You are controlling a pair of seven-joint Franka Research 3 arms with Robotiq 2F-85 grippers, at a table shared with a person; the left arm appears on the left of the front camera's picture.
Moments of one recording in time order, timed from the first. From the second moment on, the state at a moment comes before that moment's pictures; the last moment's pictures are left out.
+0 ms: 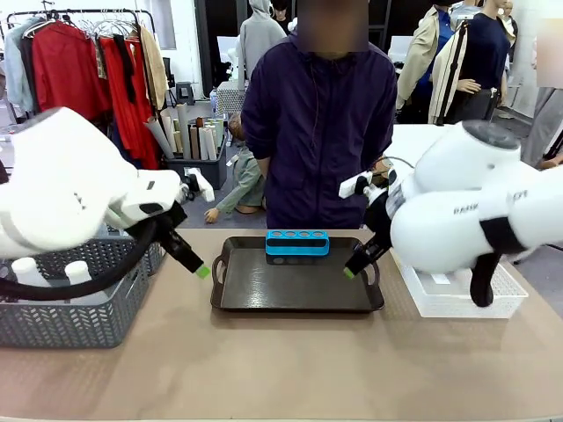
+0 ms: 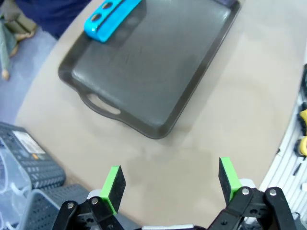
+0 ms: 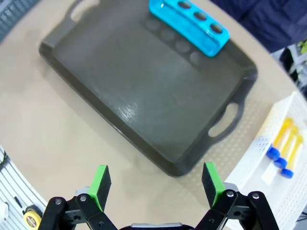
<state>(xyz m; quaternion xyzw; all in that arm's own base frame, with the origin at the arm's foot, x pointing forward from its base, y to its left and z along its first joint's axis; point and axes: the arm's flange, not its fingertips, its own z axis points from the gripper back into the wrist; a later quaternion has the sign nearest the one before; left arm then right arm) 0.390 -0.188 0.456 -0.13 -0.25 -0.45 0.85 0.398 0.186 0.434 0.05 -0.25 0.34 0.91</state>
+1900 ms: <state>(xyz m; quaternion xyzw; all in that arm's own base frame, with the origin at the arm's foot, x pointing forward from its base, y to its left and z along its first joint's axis) 0.413 -0.190 0.527 -0.16 -0.29 -0.53 0.78 0.433 0.152 0.515 0.14 -0.28 0.36 0.88</state>
